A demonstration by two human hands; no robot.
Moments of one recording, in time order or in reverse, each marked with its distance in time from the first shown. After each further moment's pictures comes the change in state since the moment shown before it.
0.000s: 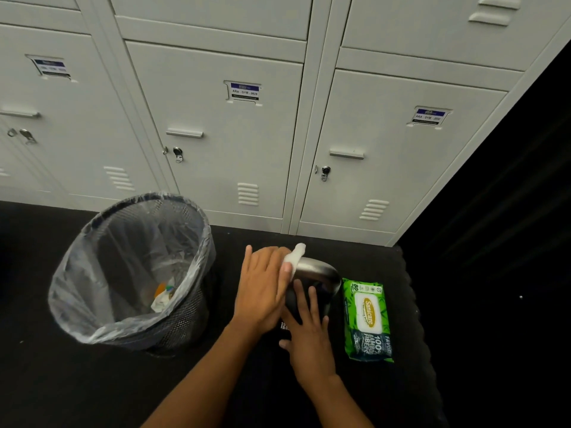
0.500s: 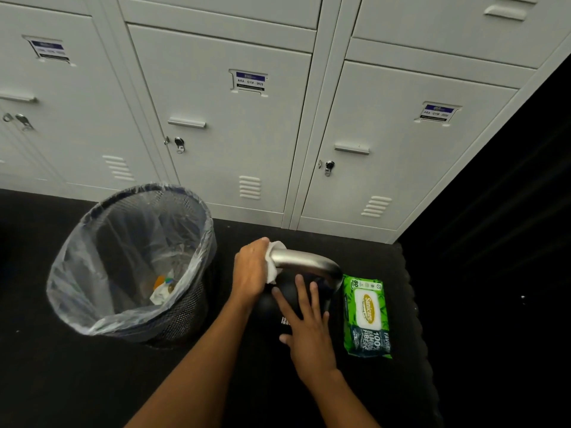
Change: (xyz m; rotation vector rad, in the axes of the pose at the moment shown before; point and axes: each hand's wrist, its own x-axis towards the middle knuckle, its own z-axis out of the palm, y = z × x) left_hand 0.028 -0.016 -0.002 -0.486 0.000 -0.499; right_hand 0.002 0.001 0.001 -0.014 -0.020 0.005
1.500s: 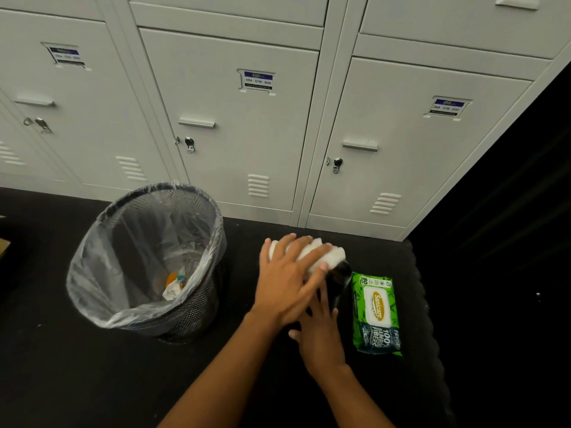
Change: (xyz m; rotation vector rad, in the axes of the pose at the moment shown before) left_hand -0.042 0.018 0.016 0.612 -0.129 0.464; right_hand 0.000 0.002 0.002 0.071 0.034 0.000
